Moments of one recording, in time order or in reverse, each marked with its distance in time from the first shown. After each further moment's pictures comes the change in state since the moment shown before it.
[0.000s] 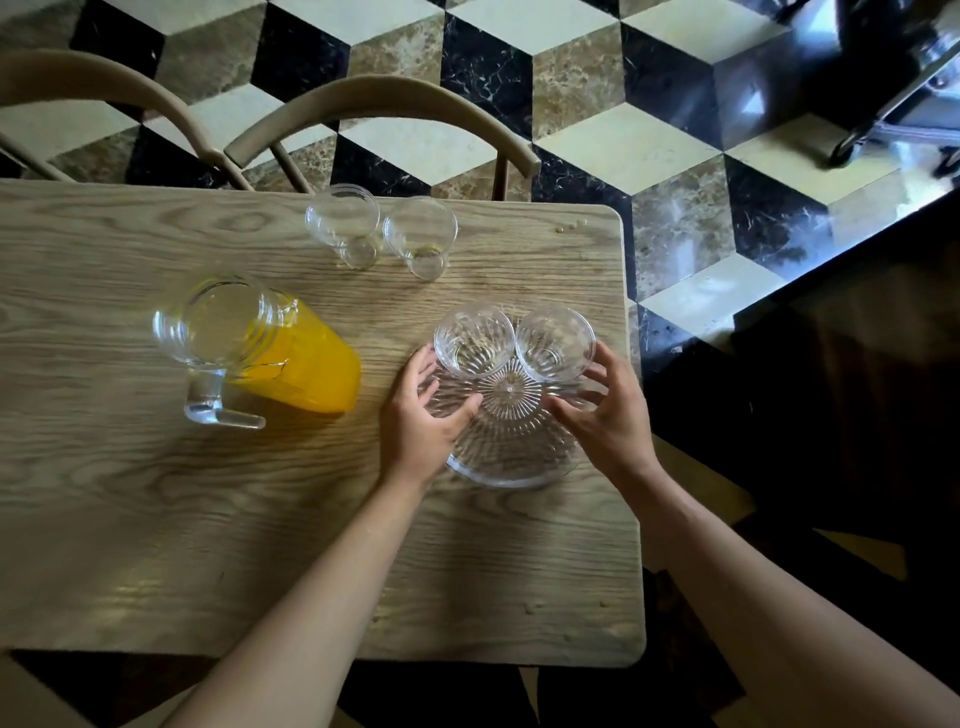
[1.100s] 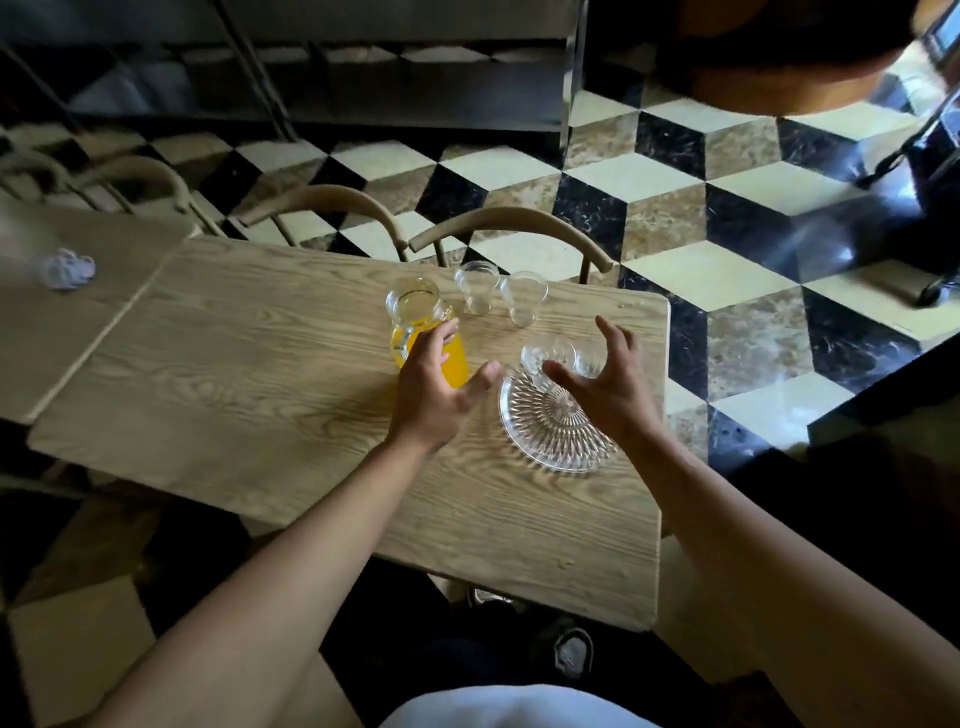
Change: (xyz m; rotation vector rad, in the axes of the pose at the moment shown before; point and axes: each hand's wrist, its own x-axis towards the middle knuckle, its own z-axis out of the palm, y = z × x) left_hand -0.118 0.125 -0.124 0.146 0.204 0.350; right_hand -0.086 -0.154 -0.041 -0.120 -0.135 -0.273
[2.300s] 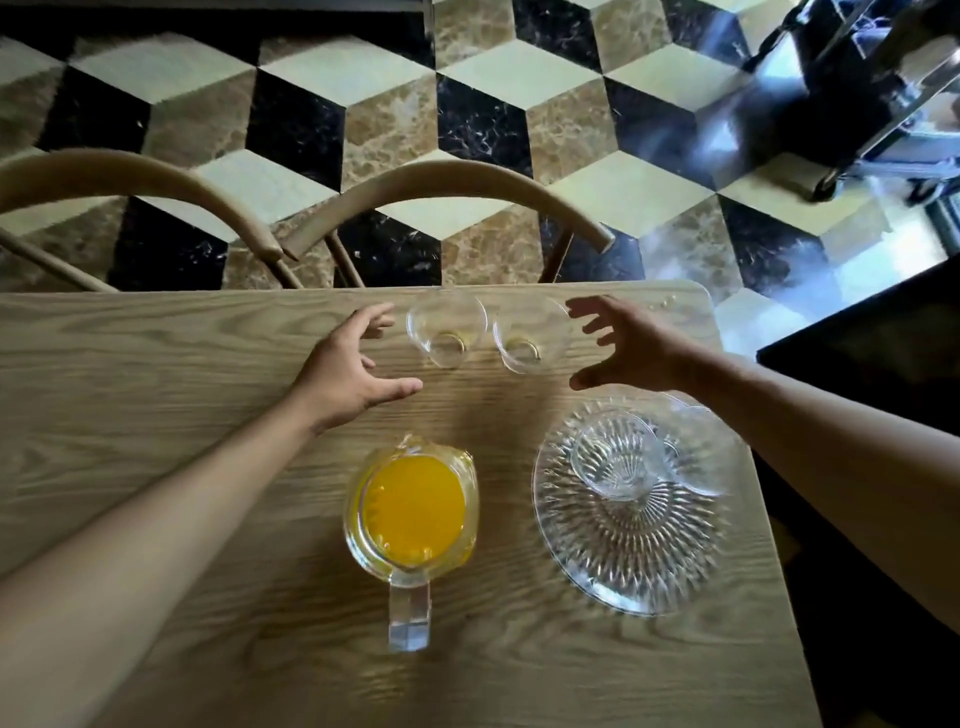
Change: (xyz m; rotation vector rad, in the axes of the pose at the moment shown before) left_hand 0.310 -0.240 0.041 0.083 -0.620 -0.067; right_hand 0.264 0.095 0.081 -0.287 -0.352 0.118
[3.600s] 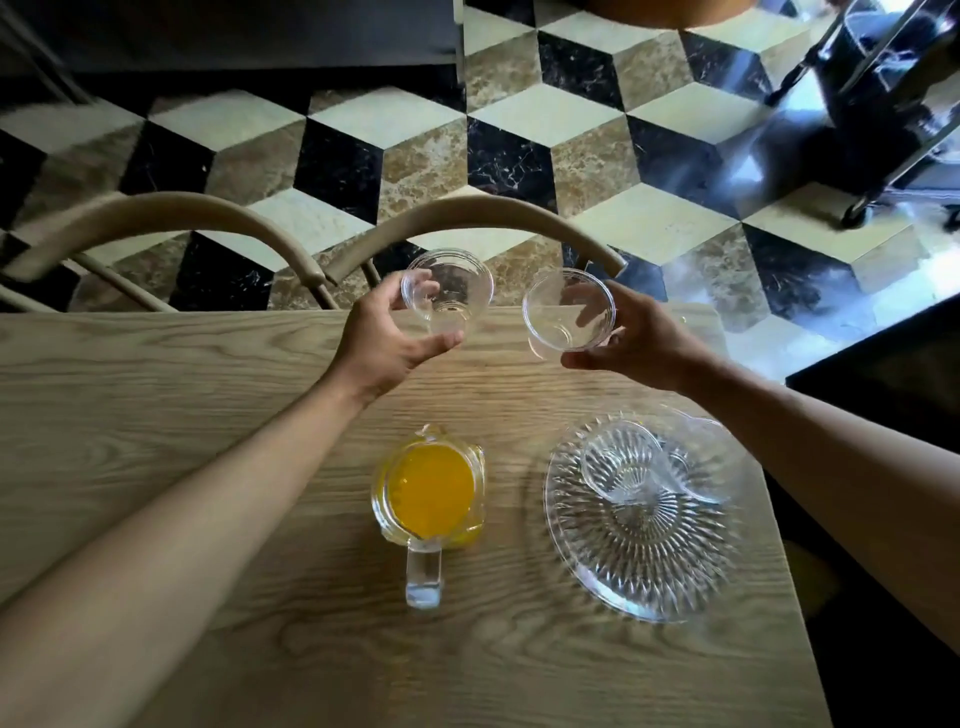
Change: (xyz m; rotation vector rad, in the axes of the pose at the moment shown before) left_hand -0.008 0.077 -0.018 -0.180 0.175 0.112; right_hand -0.009 -0.036 -0.014 0.301 0.206 -0.250
